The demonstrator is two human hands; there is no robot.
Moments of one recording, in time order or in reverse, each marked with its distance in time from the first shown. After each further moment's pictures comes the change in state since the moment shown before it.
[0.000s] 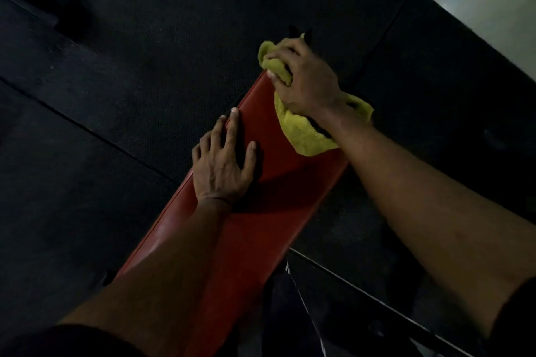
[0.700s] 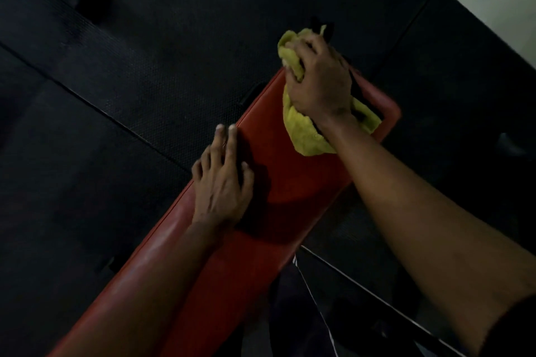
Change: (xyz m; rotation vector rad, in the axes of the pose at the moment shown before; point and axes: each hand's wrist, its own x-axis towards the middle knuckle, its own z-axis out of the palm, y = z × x) left_hand -0.056 -0.034 -0.028 -0.106 -0.146 -0.073; right_hand -0.018 -0.036 0.032 -0.168 0.201 0.107
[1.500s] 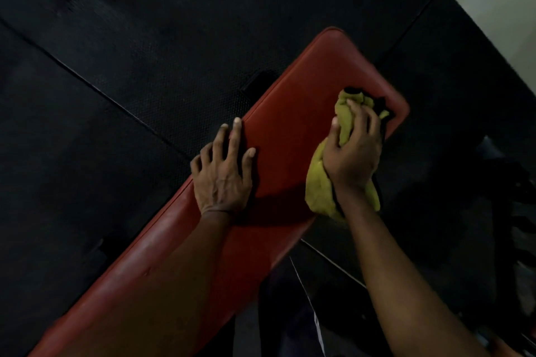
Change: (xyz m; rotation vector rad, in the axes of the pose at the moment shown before) left_hand -0.012 -0.025 0.024 0.063 0.137 -0.057; right_hand -0.133 0.005 -0.005 0.066 0.181 0.393
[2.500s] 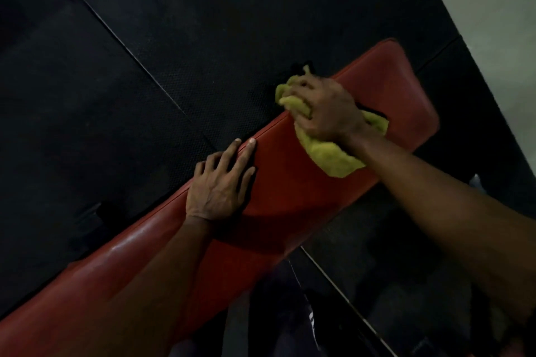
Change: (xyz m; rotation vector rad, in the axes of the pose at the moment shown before) left_hand -0.070 -0.100 -0.016 0.042 -0.027 0.146; right_hand 0.026 -0.116 0.036 -0.156 -0.661 -0.939
